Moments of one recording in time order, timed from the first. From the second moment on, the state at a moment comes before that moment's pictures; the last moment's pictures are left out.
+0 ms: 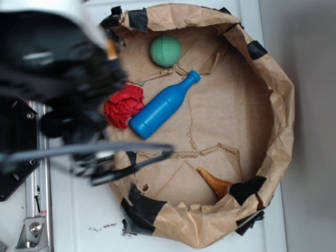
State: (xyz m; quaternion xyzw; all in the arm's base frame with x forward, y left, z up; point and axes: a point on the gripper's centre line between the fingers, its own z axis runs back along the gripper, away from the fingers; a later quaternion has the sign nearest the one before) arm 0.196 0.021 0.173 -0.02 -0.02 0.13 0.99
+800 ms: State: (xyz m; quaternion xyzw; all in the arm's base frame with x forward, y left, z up) arm 0.250 0.020 0.023 -0.13 -0.01 0.20 0.97
